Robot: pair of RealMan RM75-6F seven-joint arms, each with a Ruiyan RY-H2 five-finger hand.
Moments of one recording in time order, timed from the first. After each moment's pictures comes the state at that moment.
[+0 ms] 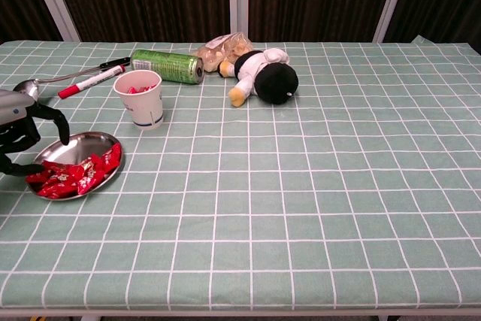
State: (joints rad) left arm -0.51 -1.43 0.03 -1.36 1.37 0.99 0.08; right arm 0.11 -1.02 0.10 -1.68 -1.44 1.43 -0.04
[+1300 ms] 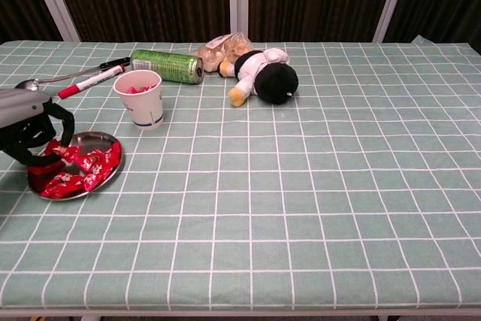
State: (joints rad) left arm -0.52 -1.52 -0.03 -1.24 1.36 0.97 0.01; right arm 0.12 -1.01 0.10 -1.70 -1.43 1.43 -0.06
